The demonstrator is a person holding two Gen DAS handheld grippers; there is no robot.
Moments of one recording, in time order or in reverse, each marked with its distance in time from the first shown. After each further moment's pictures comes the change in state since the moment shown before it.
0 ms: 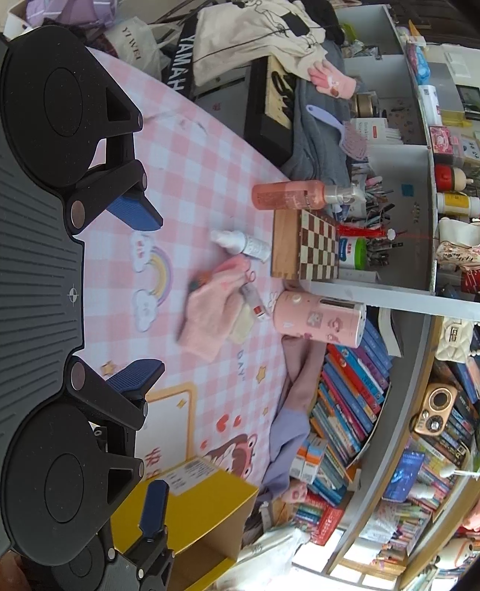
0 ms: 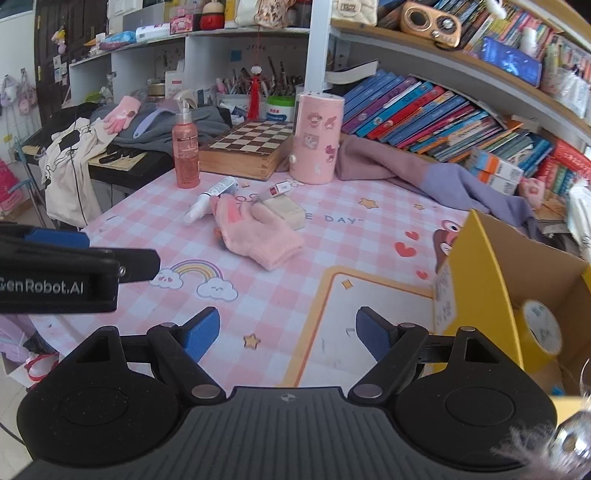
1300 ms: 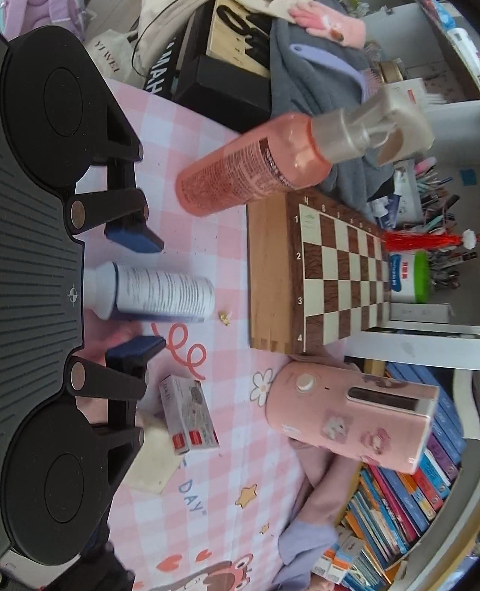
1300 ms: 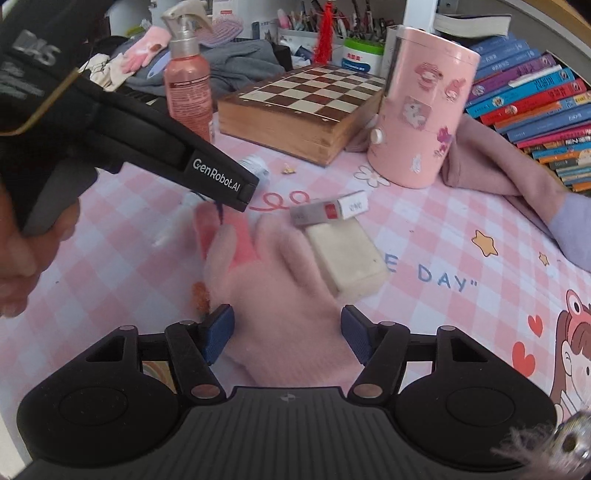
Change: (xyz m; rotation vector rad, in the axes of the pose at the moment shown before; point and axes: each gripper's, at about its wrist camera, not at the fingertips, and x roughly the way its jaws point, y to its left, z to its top) left arm 0.224 0.051 0.104 0.054 0.220 0.100; right arm 0.192 0.001 0.078 -0.156 0.171 0.197
